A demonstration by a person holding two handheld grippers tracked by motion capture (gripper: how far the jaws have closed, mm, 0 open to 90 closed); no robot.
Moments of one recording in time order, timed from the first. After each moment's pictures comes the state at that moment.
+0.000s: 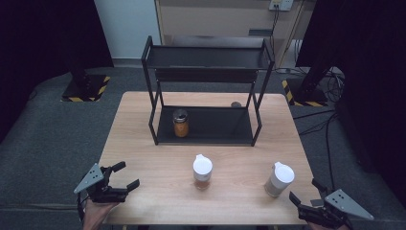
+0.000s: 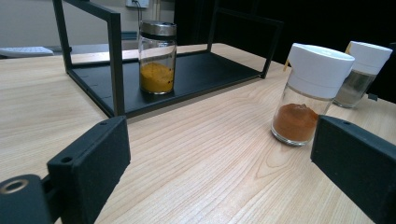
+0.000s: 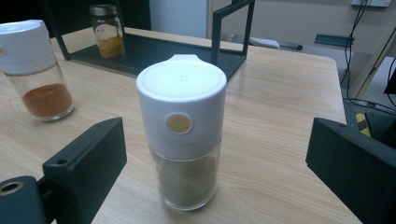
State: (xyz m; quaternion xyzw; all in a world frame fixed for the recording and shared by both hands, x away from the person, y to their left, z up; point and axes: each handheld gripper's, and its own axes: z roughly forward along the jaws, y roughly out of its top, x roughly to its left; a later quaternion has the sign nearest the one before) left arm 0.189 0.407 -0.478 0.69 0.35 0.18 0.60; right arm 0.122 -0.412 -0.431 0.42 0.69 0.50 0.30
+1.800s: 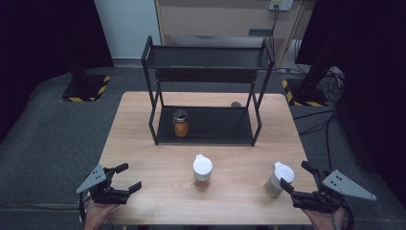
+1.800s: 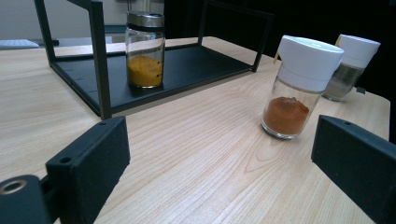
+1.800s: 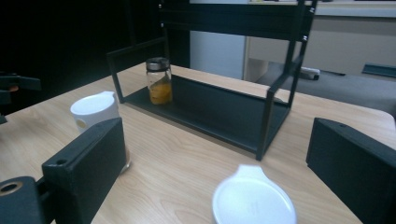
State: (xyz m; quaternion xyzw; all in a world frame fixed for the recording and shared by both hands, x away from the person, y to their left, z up) left arm 0.193 0.405 -0.476 0.70 0.34 0.17 0.60; right arm 0.152 -0.391 -0.367 0.36 0.70 0.56 0.26
